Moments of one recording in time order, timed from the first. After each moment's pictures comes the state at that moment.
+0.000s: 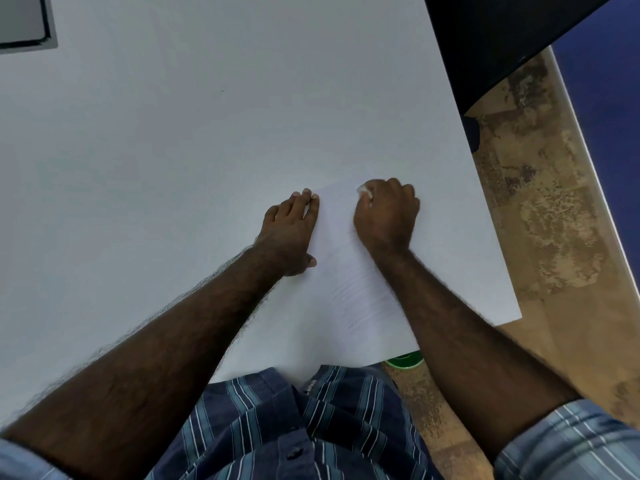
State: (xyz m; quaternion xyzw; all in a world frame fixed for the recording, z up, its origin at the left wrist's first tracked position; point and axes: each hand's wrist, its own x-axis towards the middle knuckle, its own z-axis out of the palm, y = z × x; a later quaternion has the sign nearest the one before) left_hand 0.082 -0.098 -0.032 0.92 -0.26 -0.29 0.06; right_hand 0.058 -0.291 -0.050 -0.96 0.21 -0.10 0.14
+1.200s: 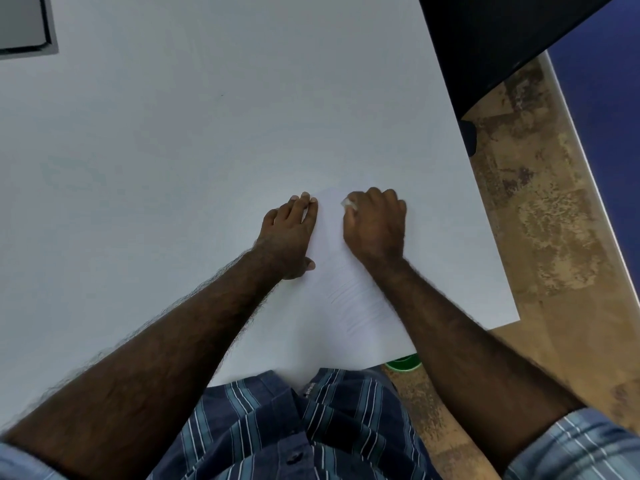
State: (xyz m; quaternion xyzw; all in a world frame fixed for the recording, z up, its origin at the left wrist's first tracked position) left_hand 0.081 -0.098 -0.032 0.92 -0.26 -0.29 0.05; right_hand 0.049 -0.286 -0.054 -0.99 0.09 -0.08 0.09
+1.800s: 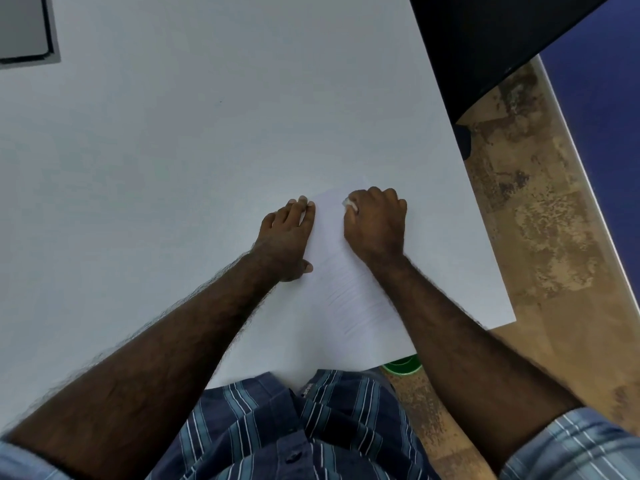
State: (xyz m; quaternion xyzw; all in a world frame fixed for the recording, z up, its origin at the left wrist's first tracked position) left_hand 0.082 -0.099 -0.026 0.91 -0.26 -0.31 0.06; right_hand 0.057 -0.291 -0.048 -0.98 0.13 -0.07 0.13
